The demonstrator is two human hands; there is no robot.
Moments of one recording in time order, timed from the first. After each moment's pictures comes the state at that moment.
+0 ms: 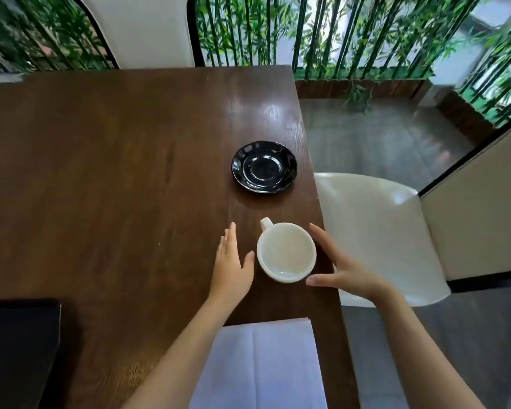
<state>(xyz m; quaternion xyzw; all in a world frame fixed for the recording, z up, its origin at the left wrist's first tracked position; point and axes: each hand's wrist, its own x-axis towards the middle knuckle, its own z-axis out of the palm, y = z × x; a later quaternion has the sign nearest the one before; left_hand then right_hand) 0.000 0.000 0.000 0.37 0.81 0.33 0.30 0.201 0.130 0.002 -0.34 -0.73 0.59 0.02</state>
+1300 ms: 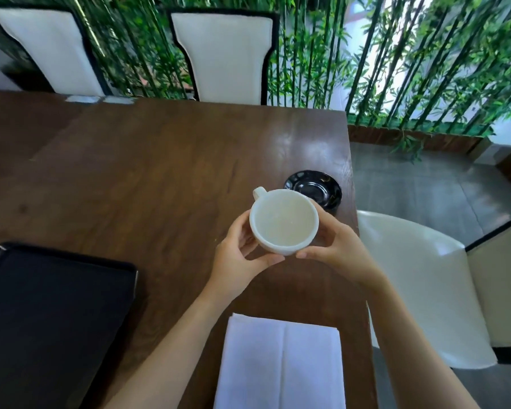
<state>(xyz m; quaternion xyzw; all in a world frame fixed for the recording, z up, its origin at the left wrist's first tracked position) -0.025 -0.064 0.101 0.34 0.70 0.58 0.26 0.111 0.089 0.105 -0.16 -0.78 0.58 0.19</state>
